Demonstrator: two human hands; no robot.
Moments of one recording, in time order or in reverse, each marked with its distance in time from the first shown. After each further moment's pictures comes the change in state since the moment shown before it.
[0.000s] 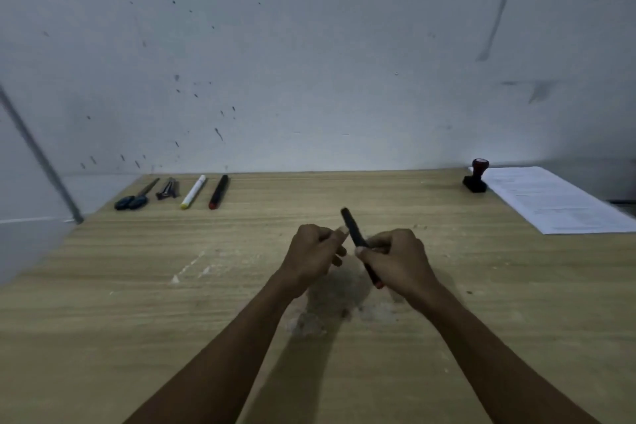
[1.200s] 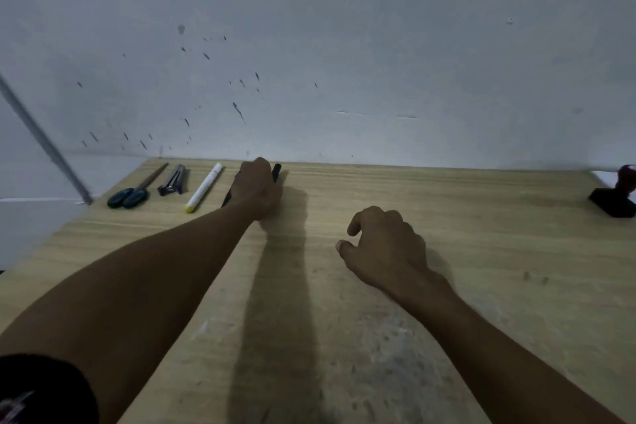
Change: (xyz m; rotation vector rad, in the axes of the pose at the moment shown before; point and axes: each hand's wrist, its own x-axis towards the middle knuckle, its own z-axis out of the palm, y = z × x) left_hand 0.210 -0.099 -0.148 0.749 0.361 -0.263; right_hand 0.132 -0.044 0.105 -0.529 -0.184 -0.187
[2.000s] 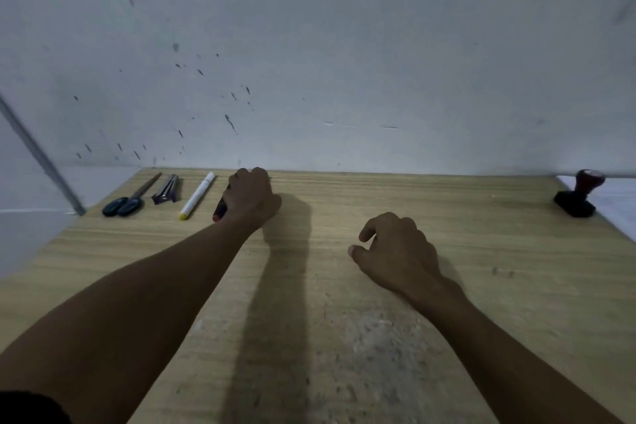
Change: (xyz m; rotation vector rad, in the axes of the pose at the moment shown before) left_hand -0.019 0.012 -0.004 0.141 0.002 0.046; right_hand -0.008 0.028 -0.013 0.042 0.047 0.087
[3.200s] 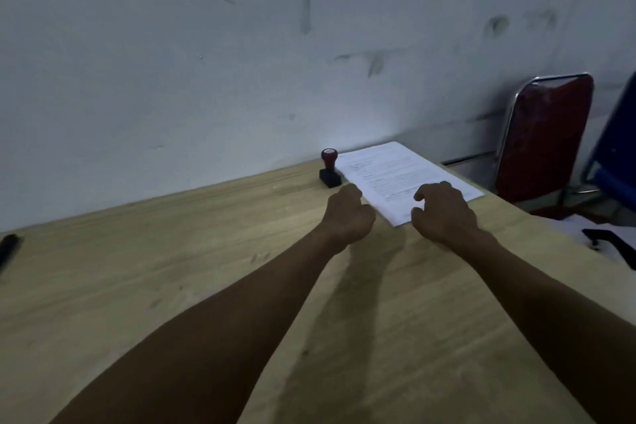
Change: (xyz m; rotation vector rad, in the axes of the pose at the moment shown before) left_hand -0.227 0.414 0.066 -0.685 -0.640 0.489; right_hand -0.063 0.347 -0.188 -0.125 0.317 0.488
